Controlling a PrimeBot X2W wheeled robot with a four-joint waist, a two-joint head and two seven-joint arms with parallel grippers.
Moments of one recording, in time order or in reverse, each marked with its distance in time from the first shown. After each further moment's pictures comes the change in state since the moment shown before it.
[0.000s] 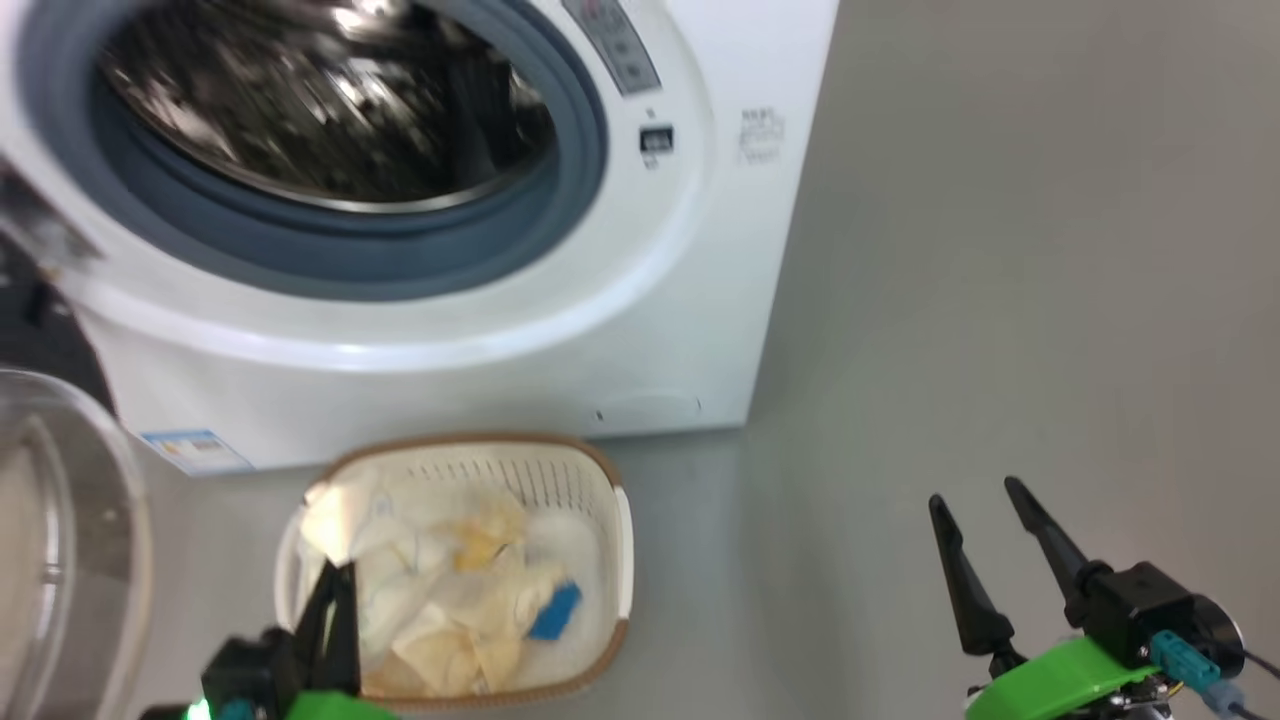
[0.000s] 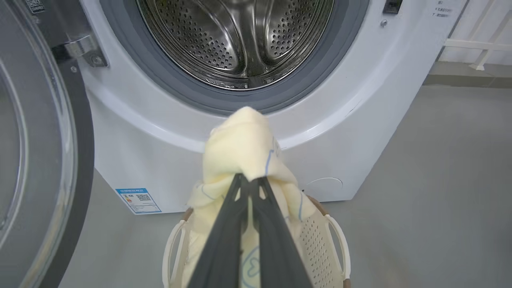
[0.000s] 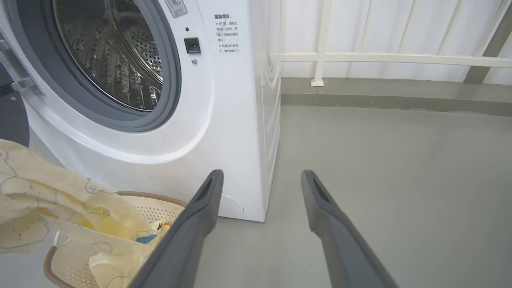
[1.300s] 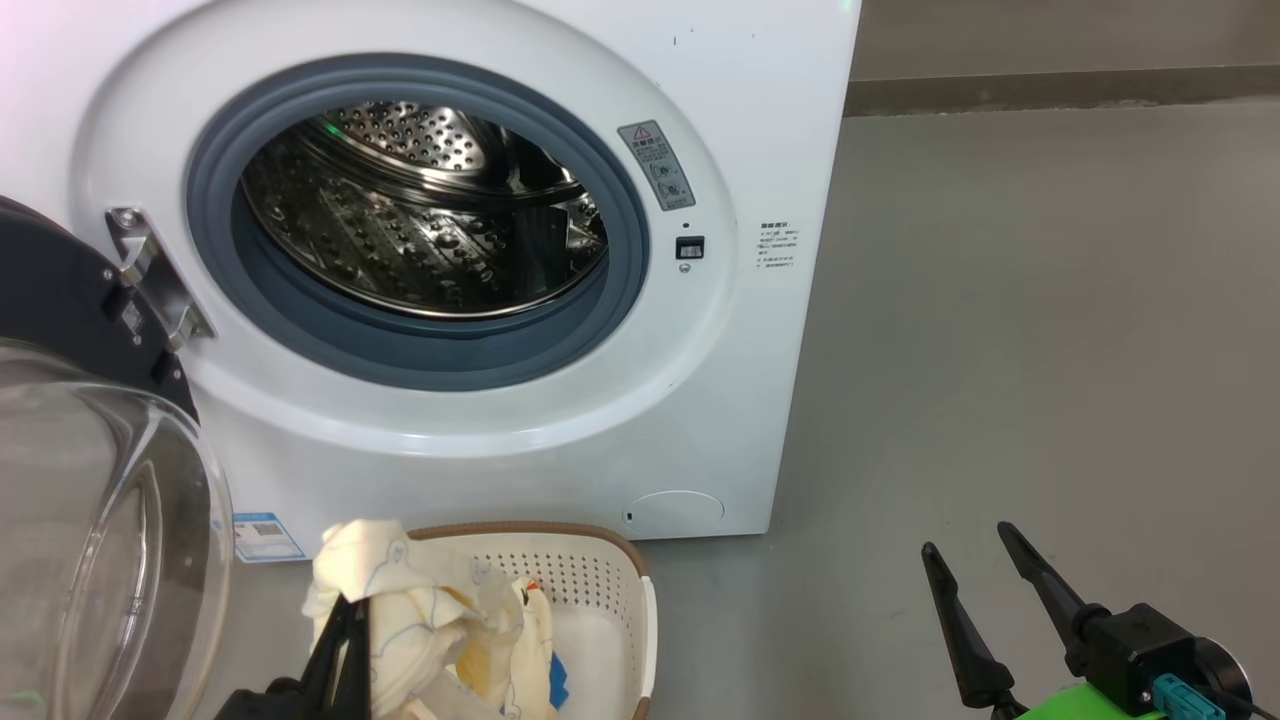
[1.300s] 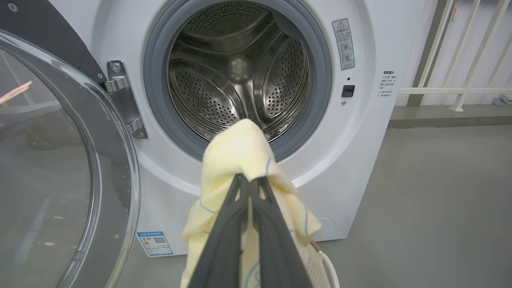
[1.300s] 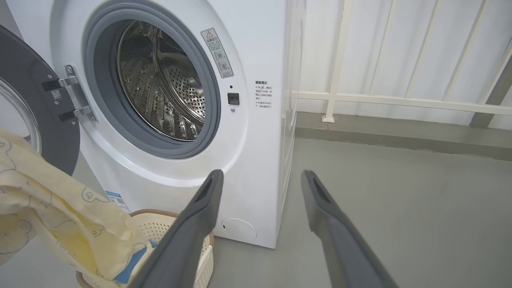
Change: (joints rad) left arm 0.180 0.048 -0.047 -0.267 0.017 0.049 0.054; right arm 0.135 0.006 0.028 -0.156 0.005 0.000 0.103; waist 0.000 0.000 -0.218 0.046
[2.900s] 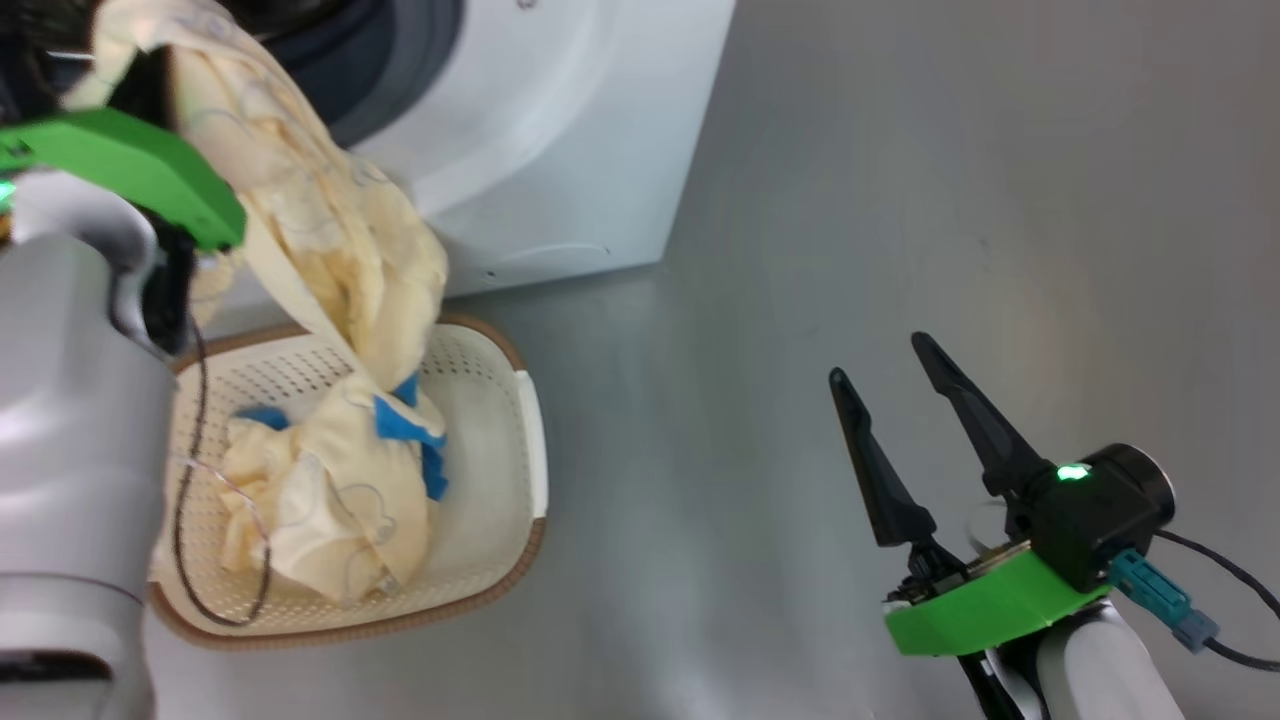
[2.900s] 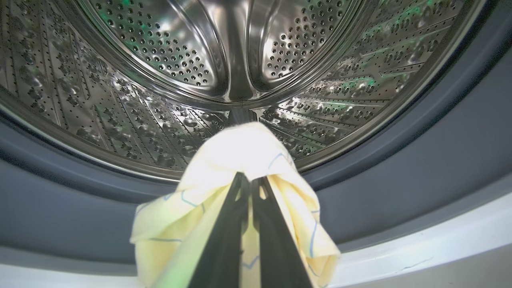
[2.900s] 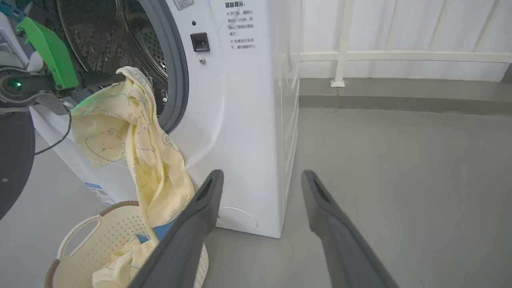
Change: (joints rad) left arm -1.172 -0.005 0.082 0.949 -0.169 -0.213 0.119; right arm -0.274 -0.004 0.135 -0.011 0.022 0.000 -0.086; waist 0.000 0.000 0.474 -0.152
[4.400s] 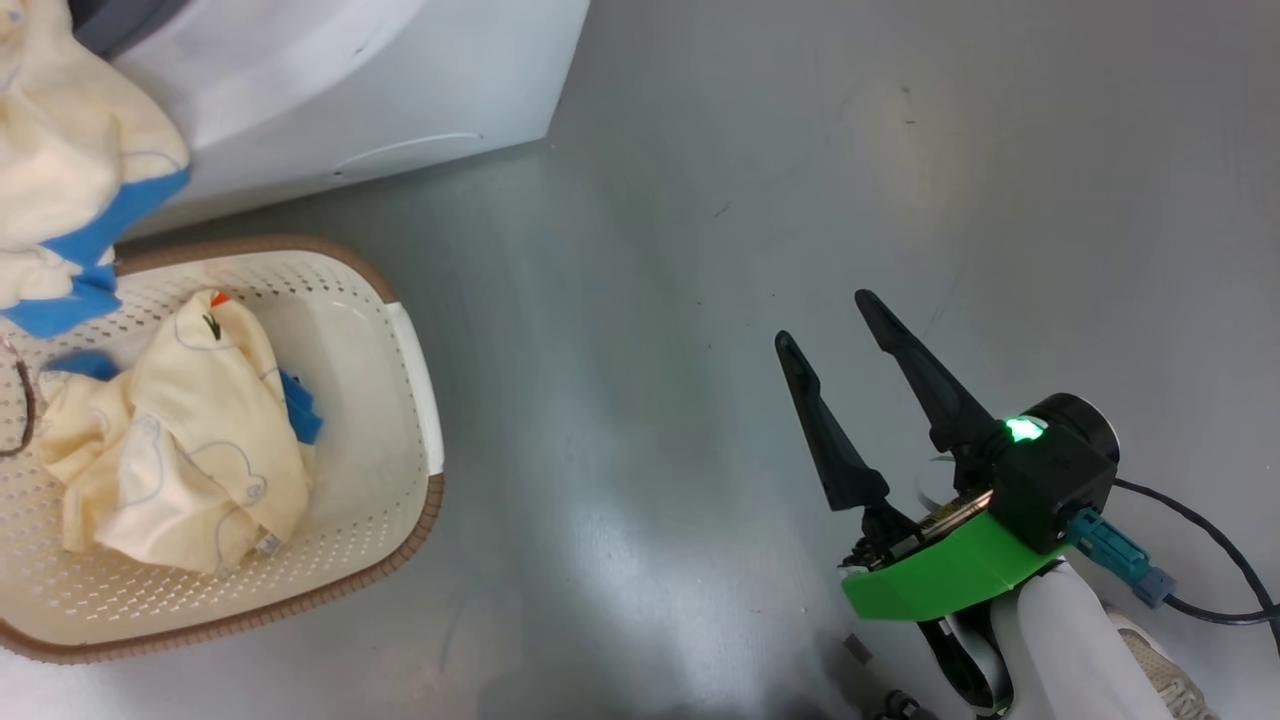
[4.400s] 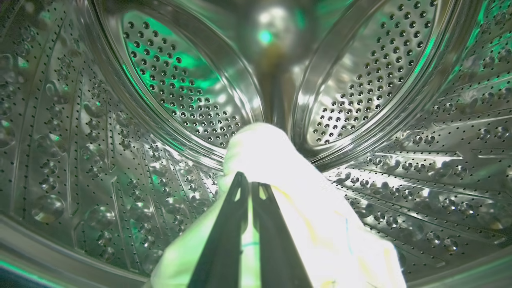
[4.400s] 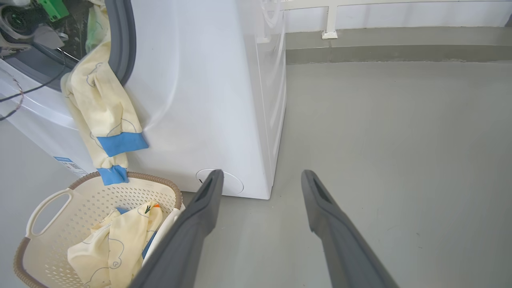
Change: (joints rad) left arm -0.340 0.208 0.035 0.103 0.015 0.061 -0.180; right arm -0.127 -0.002 0.086 0.099 0.044 0.000 -0.070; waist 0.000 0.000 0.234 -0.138
